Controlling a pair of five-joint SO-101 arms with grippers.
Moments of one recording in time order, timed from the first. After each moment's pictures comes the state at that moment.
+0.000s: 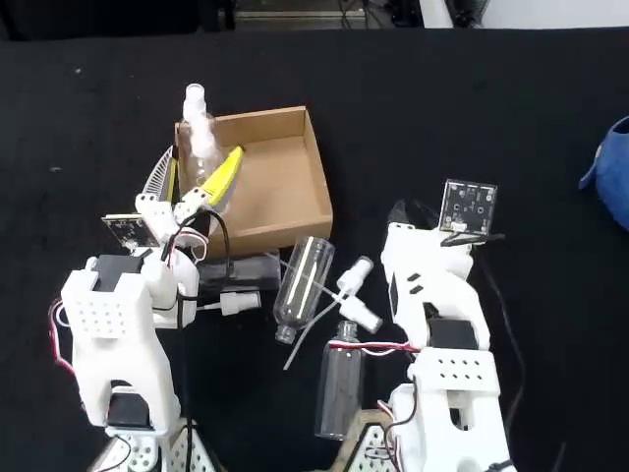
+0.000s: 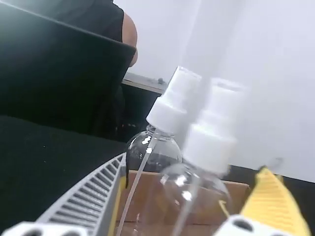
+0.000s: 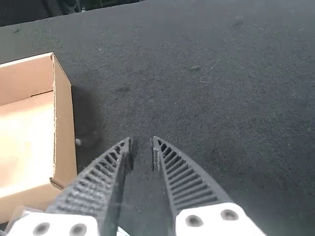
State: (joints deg) left arm -3.0 28.6 60.9 -94.2 14.3; right arm 3.0 -60.9 83.9 13.8 -6.7
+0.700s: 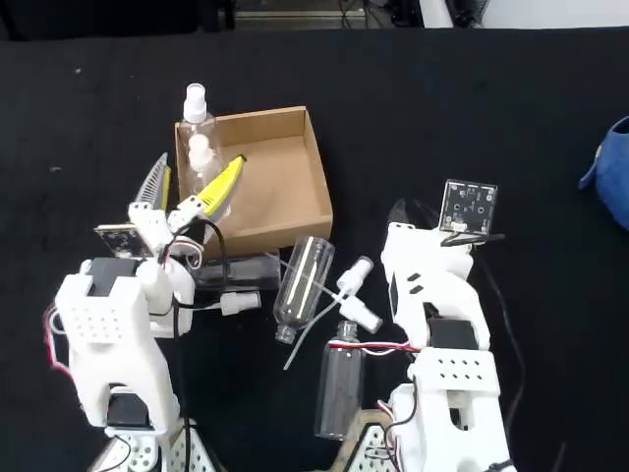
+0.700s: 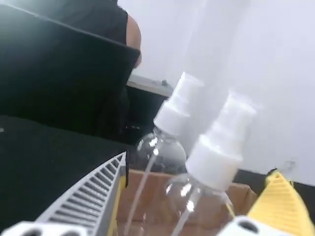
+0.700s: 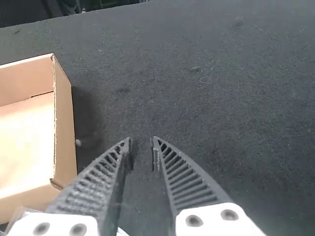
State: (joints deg) left arm -4.3 25.5 66.5 -97.4 14.3; right arm 3.0 -60.9 83.9 13.7 -6.7
